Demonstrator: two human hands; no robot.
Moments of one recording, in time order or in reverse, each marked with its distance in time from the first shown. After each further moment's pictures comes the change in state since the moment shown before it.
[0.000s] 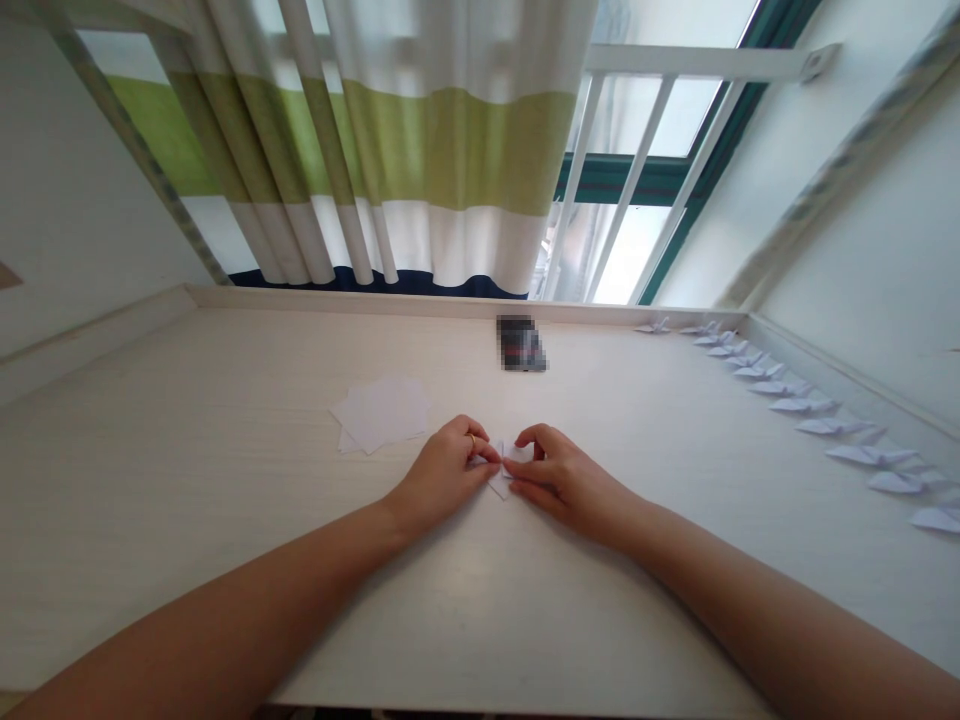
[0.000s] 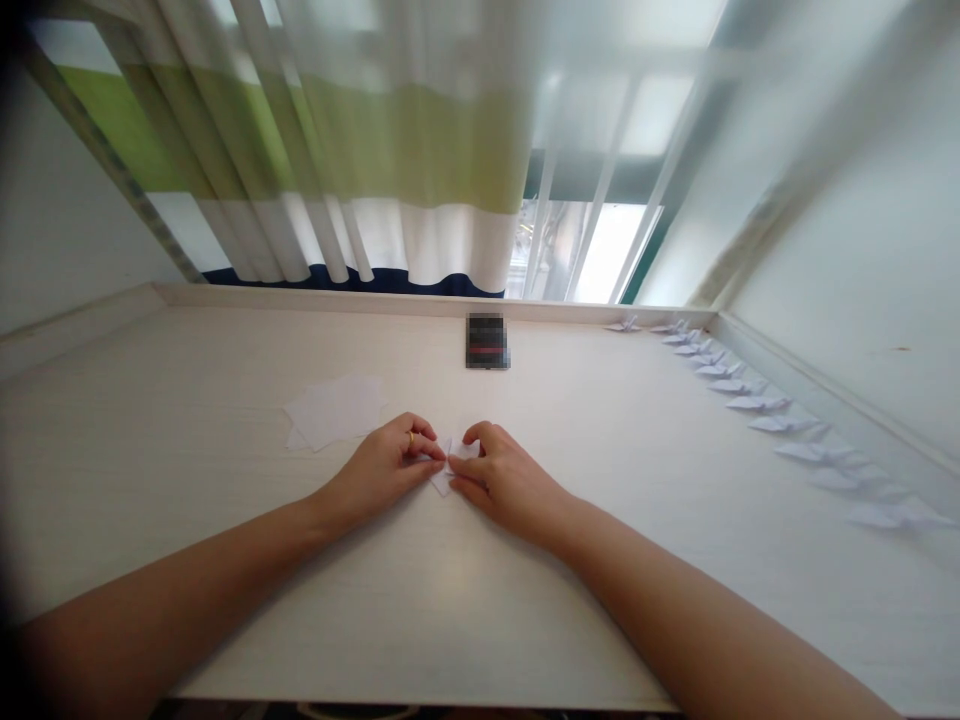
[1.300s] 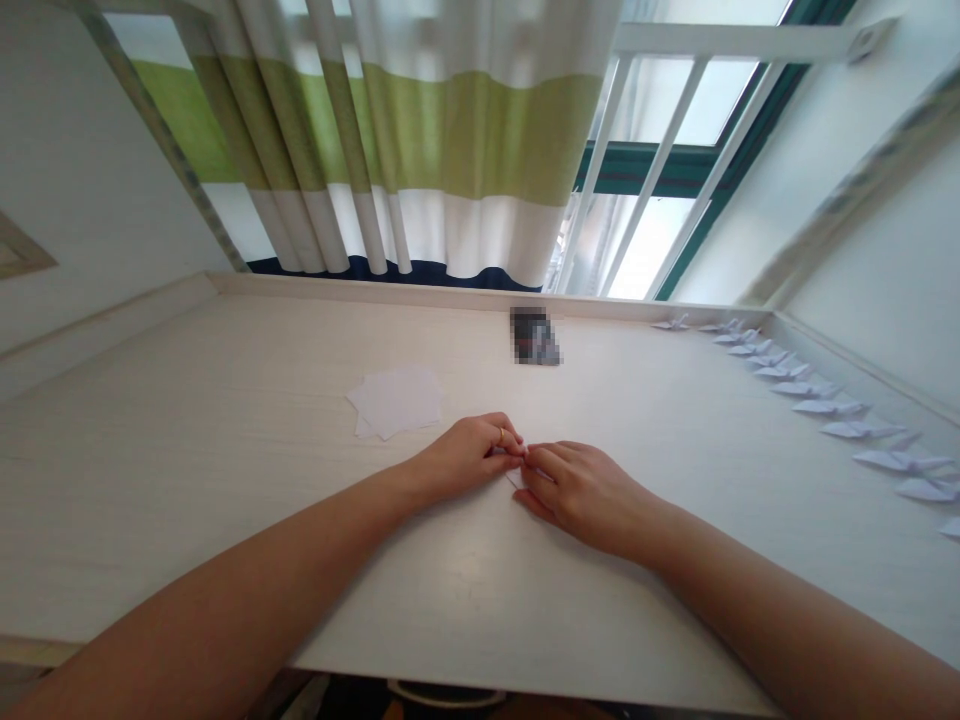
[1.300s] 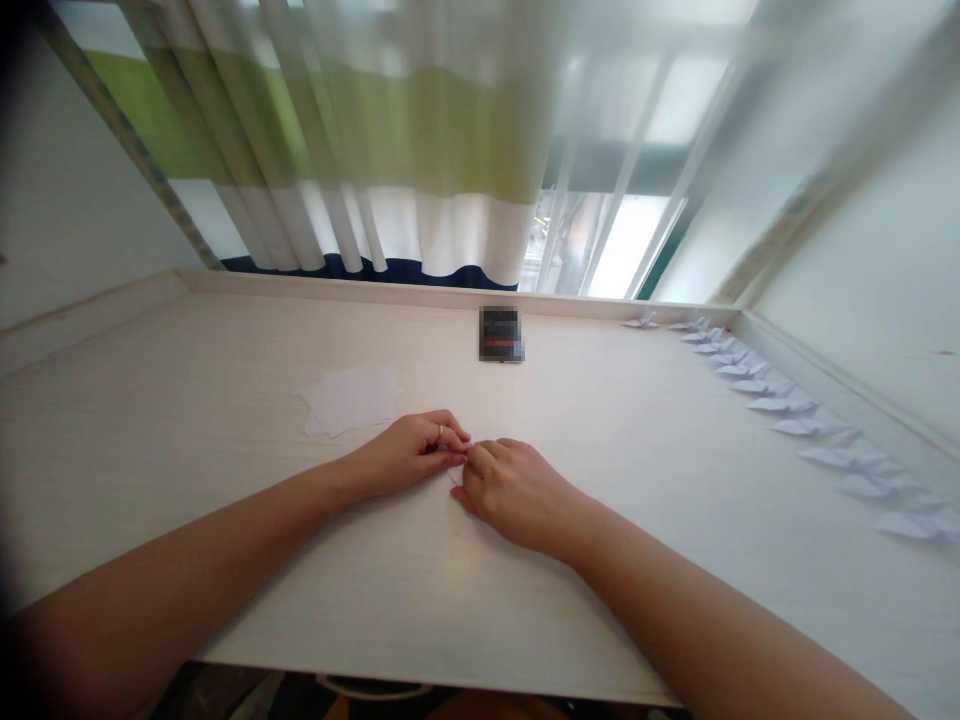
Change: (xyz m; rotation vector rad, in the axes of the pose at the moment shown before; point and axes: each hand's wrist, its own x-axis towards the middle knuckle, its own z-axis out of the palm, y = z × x) left_hand 0.011 -0.003 -0.005 -0.020 -0.221 0.206; right_hand 0.003 -0.016 0.002 -0.499 -0.066 -0.256
